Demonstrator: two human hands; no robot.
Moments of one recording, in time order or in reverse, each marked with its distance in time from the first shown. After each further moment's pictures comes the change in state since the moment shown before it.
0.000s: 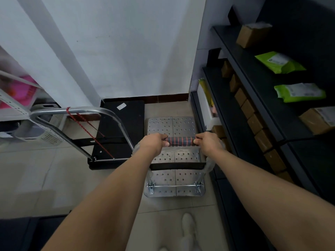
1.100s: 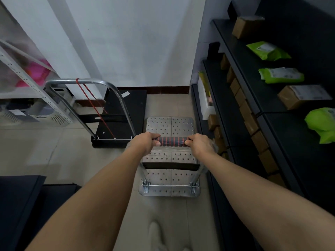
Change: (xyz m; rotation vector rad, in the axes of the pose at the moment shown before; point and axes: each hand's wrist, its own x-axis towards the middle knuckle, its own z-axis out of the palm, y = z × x) left_hand -0.124 0.007 0.086 -0.175 0.019 -0.049; right_hand -0.133 0.056 0.030 -0.115 -0.037 -0.065
